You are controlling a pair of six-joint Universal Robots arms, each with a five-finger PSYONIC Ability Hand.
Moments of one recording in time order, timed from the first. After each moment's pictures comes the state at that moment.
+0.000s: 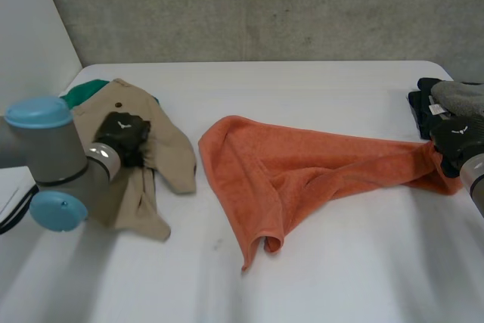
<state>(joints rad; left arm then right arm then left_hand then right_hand) 4.49 -2.28 -1.34 3.34 -1.46 3.65 1.58 -1.17 1.69 -0.24 1.49 2.46 1.14 1.19 1.17 1.19 0.98 1.13 1.19 1.20 1.20 0.98</state>
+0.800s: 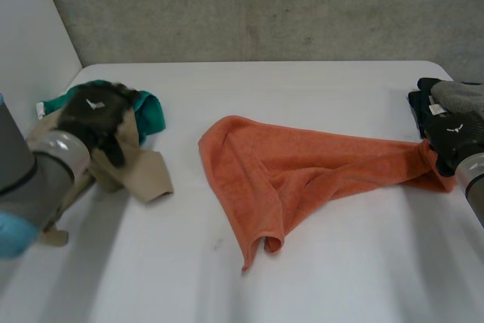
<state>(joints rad) 4.46 -1.81 -1.64 3.27 -1.47 3.55 1.61 -1.21 1.72 -0.26 1.50 2.46 0.19 0.21 0.21 0.20 0.06 1.13 1.19 1.20 1.20 0.98</state>
